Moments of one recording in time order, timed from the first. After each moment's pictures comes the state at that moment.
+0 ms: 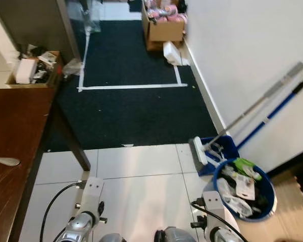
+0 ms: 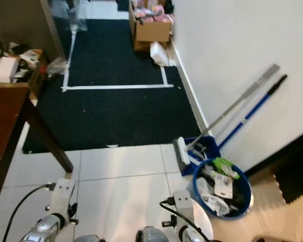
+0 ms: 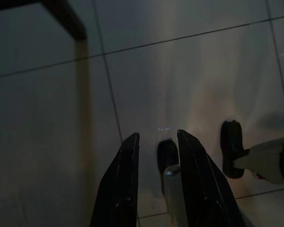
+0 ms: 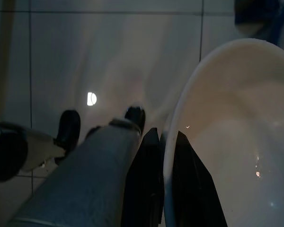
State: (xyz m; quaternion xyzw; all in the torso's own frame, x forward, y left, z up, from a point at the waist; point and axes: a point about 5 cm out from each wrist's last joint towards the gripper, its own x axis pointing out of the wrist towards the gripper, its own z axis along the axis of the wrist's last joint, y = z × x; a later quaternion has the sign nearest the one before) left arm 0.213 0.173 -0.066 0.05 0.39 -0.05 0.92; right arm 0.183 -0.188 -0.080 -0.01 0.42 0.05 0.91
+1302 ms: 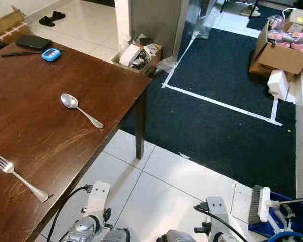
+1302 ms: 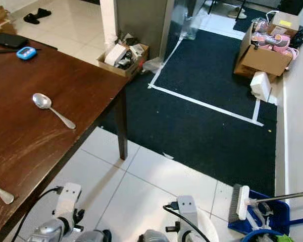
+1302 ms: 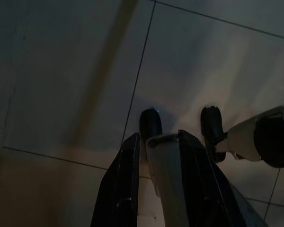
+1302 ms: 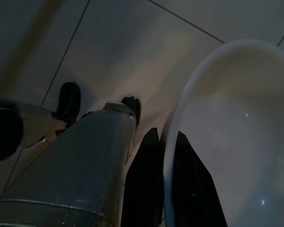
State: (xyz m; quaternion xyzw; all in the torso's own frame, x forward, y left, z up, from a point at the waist) left arm 0.202 0.164 -0.073 0.05 0.43 -0.11 0.90; right arm 0.167 -0.190 -0.088 0.00 0.45 0.02 0.89
